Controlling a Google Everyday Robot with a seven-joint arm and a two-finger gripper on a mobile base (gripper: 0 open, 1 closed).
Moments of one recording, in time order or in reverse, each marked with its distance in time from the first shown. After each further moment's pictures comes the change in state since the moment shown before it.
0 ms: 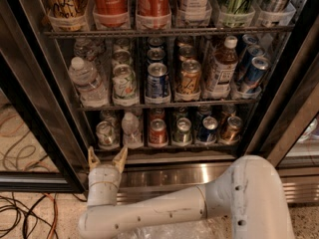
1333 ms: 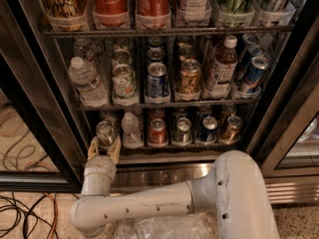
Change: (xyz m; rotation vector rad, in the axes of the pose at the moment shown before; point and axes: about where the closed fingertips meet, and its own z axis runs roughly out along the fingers) arm -0.004 0.011 0.036 0.080 -0.064 -0.066
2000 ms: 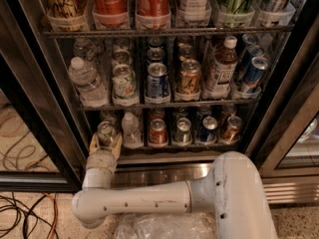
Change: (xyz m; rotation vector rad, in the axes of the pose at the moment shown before) arm 0.004 -0.003 0.024 0.030 -0.002 0.014
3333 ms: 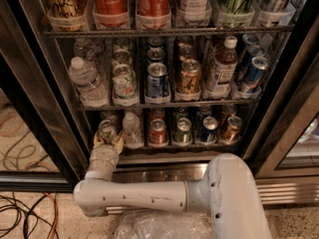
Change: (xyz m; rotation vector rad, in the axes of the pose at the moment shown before) arm 0.020 -0.007 0.038 0.068 0.018 -0.021
